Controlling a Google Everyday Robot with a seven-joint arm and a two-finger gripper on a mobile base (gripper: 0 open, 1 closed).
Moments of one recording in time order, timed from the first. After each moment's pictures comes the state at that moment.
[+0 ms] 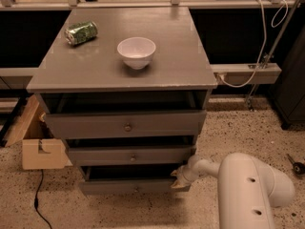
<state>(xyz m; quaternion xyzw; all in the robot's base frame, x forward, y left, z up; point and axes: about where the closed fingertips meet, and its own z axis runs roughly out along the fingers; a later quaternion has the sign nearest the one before) 0.606 -0.121 0.160 -0.72 0.65 0.10 0.20</state>
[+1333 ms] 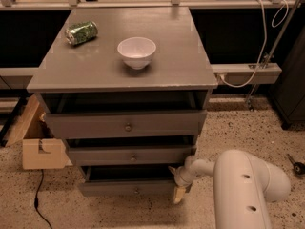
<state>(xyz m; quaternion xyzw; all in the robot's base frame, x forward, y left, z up) 0.595 -0.113 0.159 -0.73 0.65 0.11 0.18</state>
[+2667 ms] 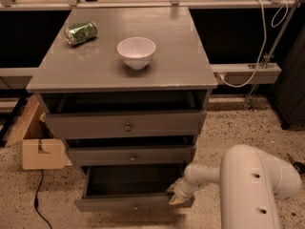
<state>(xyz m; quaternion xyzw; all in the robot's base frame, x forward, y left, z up) 0.511 -0.104 0.171 -0.73 0.65 0.16 0.14</state>
